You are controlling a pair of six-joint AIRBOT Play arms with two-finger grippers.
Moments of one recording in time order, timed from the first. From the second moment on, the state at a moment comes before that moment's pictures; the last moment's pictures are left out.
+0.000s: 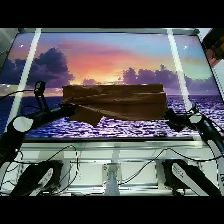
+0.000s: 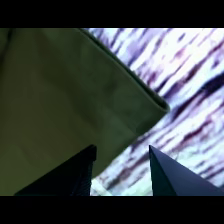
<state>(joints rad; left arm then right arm) -0.12 -0.70 0.53 0.86 -0.72 -1.28 -0.24 -1.02 0.44 -1.14 0.70 1.97</state>
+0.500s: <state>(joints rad) -0.12 -0.70 0.53 0.86 -0.72 -1.28 -0.24 -1.04 0.44 -1.12 0.61 1.95</state>
